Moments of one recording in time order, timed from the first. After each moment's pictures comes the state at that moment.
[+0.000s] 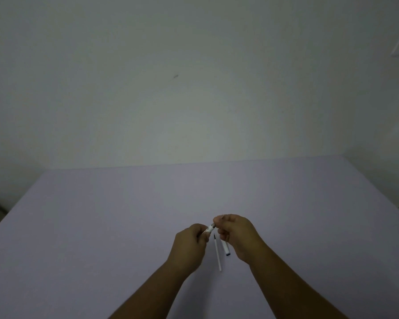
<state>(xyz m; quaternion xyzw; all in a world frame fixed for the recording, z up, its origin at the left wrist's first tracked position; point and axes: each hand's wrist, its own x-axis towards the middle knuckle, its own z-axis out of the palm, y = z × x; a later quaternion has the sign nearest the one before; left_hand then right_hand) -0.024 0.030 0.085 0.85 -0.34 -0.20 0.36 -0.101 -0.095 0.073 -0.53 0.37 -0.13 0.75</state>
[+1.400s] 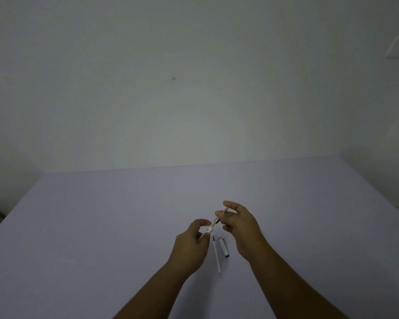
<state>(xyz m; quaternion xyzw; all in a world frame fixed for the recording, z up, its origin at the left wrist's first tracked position) -0.030 0.029 0.093 0.82 -0.31 -0.26 0.41 -0.098 -0.101 0.082 -0.51 0.37 -0.22 0.74</state>
